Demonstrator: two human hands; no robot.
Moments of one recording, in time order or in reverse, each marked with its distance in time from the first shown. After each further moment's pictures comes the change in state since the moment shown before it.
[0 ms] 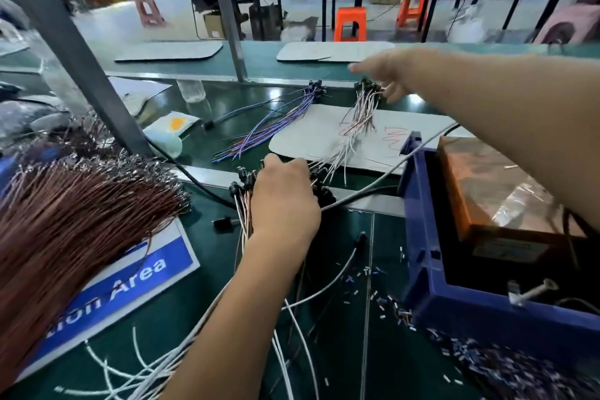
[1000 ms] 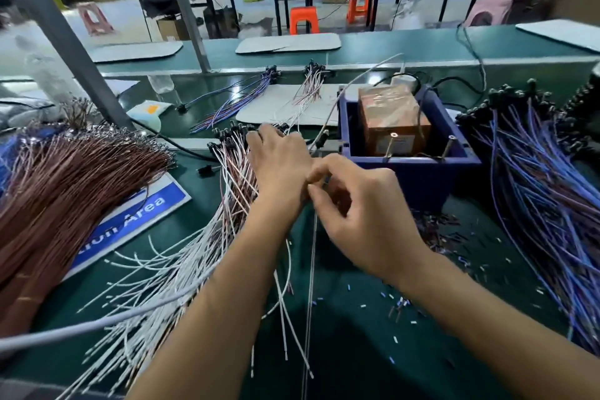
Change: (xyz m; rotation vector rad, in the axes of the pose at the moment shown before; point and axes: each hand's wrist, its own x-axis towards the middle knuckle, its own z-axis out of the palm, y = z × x) left_hand -0.096 0.043 -0.016 -0.014 -0.059 0.067; right_hand -0.365 0.130 0.123 0.169 0.524 -0.801
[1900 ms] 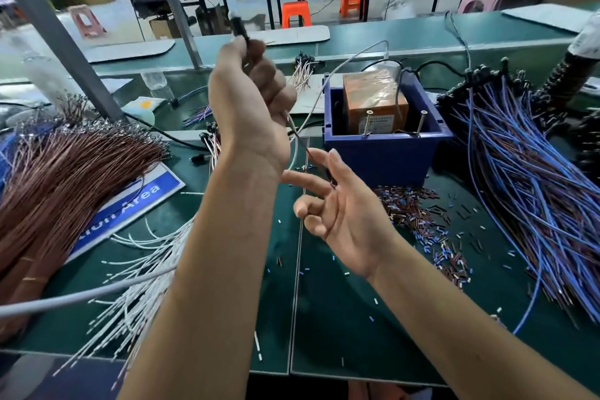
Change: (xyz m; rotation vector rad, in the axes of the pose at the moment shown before) left_hand -0.058 0.040 -0.086 -1.933 0.114 -0.051; right_hand -0.033 0.002 0.016 1.439 -0.058 0.779
